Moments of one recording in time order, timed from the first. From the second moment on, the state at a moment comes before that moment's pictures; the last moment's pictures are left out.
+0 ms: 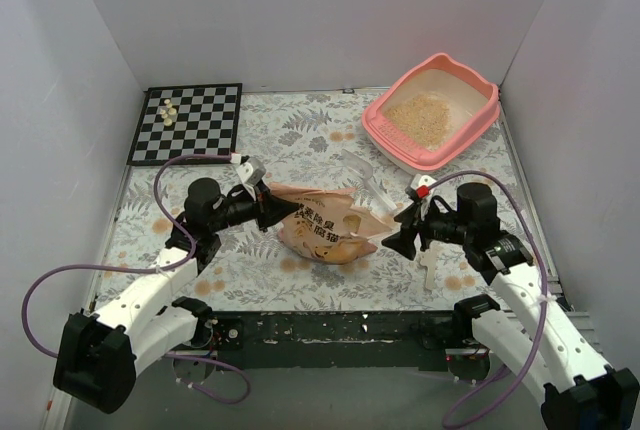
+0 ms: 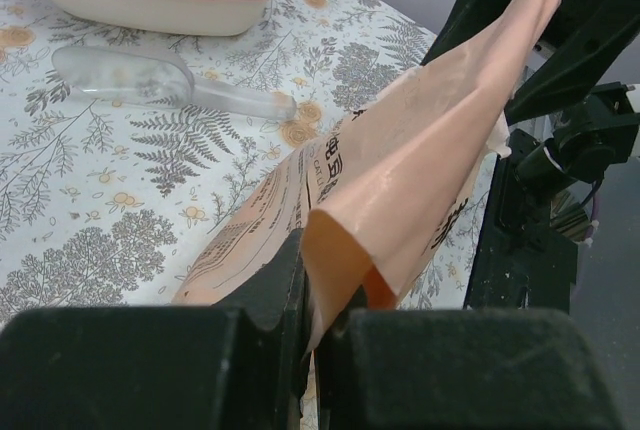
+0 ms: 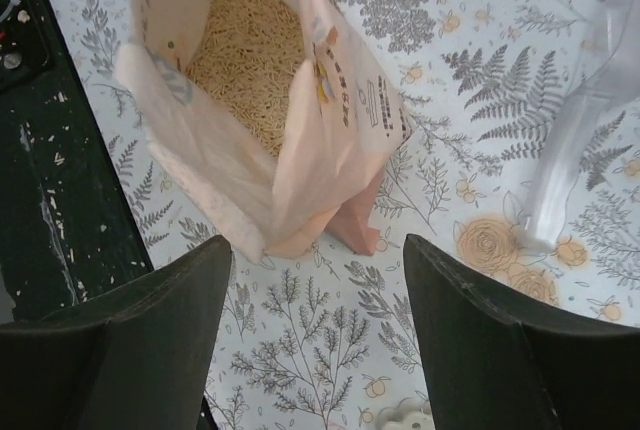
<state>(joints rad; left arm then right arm) -0.38 0.95 0.49 0.35 0.76 -0.22 0.35 0.68 0.59 -0.41 -0.73 -0.19</state>
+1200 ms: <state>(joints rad) -0.38 0.93 0.46 0.31 0.61 -0.33 0.36 0.85 0.28 0.59 -0.98 0.07</state>
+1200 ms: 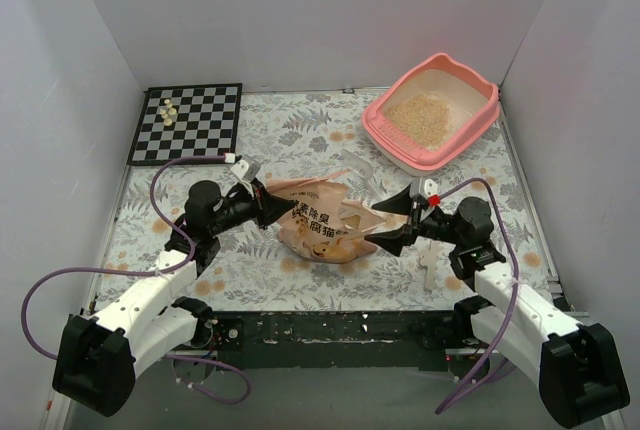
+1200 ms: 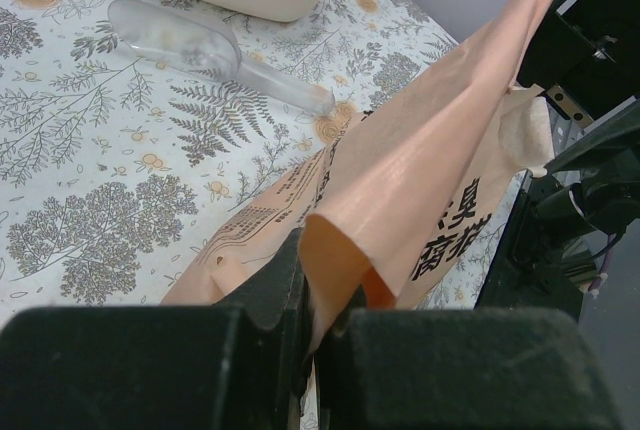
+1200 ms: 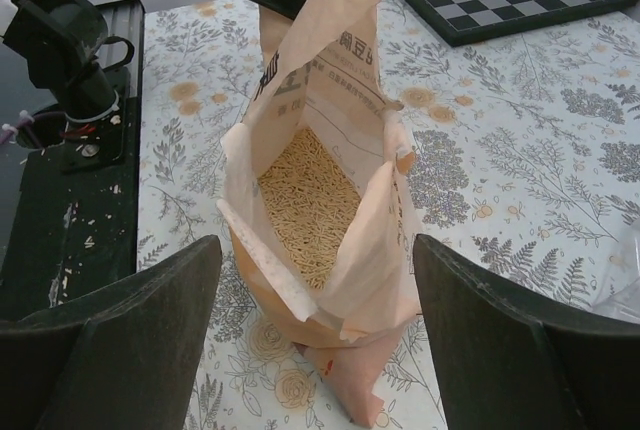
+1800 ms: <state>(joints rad) -0.38 0.93 0.46 0.31 0.61 -0.33 0.43 1.01 0.27 0.81 -0.96 0.21</state>
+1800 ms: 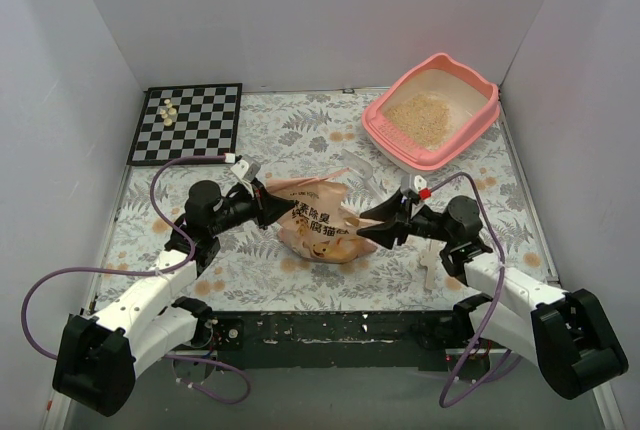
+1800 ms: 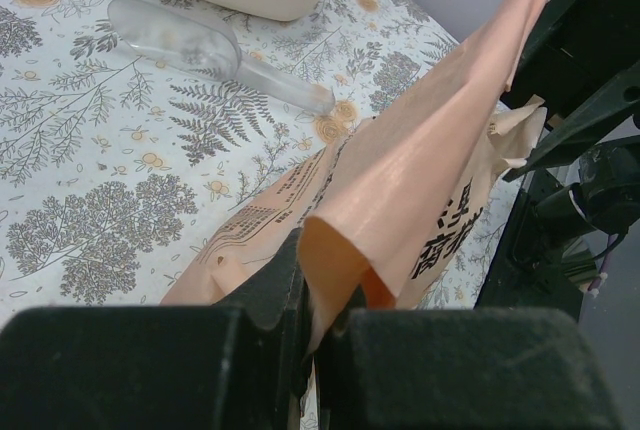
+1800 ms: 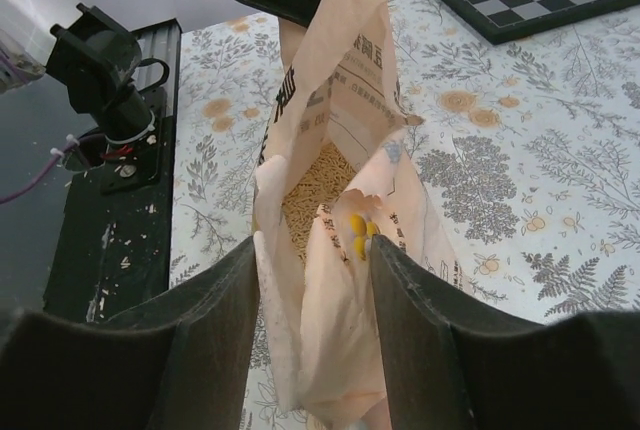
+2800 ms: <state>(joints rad) -0.37 1.00 0.71 -0.41 0.88 -0.62 0.31 1.03 0.32 0.37 -1.10 0.95</state>
